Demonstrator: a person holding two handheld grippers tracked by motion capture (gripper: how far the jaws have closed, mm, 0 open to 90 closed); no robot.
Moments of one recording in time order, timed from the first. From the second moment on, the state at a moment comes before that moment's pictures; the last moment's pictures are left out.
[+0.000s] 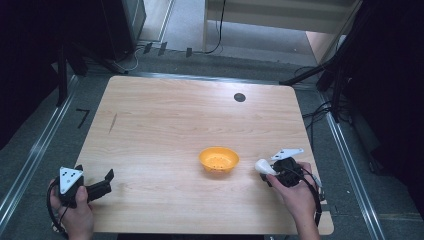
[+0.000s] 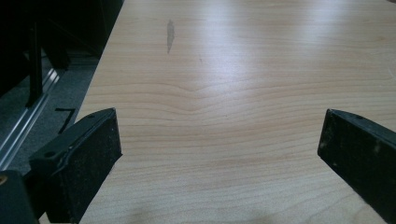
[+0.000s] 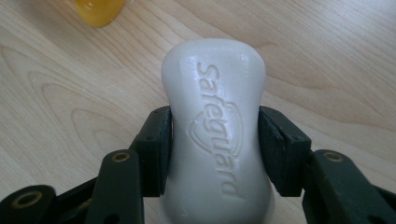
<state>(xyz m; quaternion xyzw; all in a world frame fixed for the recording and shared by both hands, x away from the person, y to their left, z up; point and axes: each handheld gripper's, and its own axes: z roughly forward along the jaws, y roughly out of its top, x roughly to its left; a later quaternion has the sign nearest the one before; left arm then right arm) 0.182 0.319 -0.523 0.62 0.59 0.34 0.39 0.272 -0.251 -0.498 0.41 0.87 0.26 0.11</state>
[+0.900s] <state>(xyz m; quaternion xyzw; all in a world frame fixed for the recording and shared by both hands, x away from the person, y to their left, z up) 0.182 0.319 -0.523 0.62 0.59 0.35 0.39 0.291 -0.235 -0.475 0.30 0.91 0.25 0.12</state>
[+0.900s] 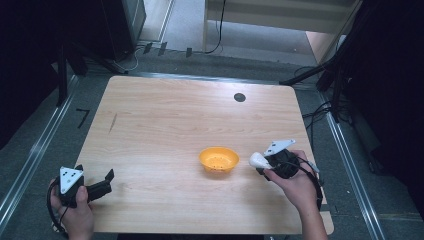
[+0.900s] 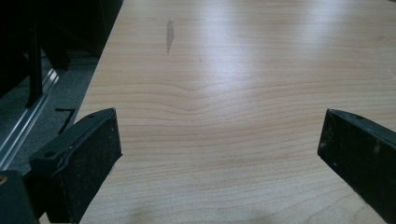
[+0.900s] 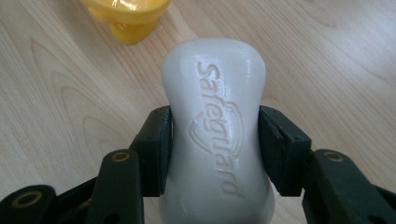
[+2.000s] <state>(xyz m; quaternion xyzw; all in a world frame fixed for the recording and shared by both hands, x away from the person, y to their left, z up) 0.182 0.319 -0.522 0.62 0.59 0.34 0.39 0.312 -0.192 -0.455 0.23 0.93 0.26 0.11</state>
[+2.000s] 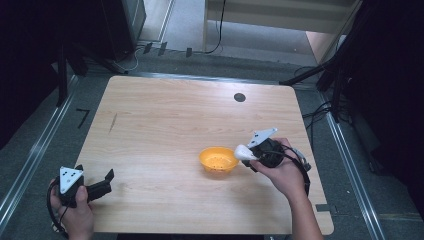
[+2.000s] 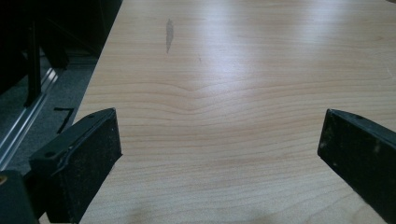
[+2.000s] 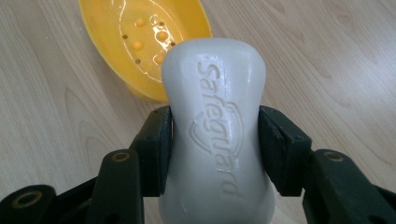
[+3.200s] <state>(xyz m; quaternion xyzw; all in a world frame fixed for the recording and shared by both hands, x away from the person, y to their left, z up) 0.183 0.320 -0.523 0.62 0.59 0.34 0.39 0.322 -0.145 -0.451 0.15 0.95 0.26 0.10</state>
